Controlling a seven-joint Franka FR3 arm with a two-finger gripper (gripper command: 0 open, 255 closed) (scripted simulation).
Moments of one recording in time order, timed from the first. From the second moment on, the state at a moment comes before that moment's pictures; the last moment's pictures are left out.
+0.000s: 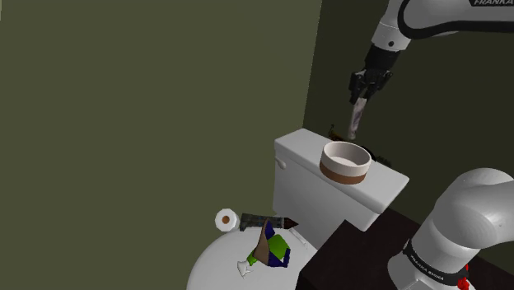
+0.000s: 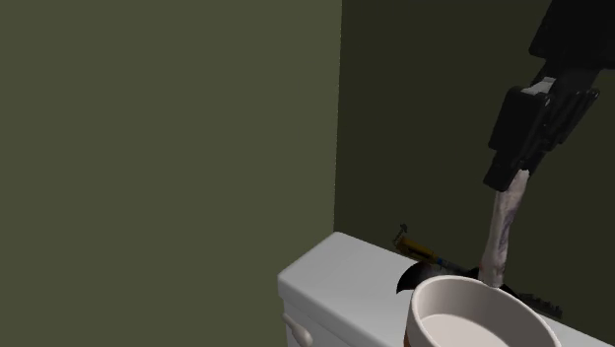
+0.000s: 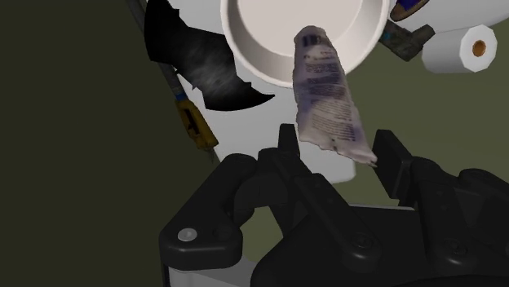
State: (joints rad) arm -0.14 -0.79 -0.08 -2.35 -0.09 1.77 0.18
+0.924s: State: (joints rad) arm -0.15 -0.83 -0.08 -2.52 -0.10 1.92 0.19
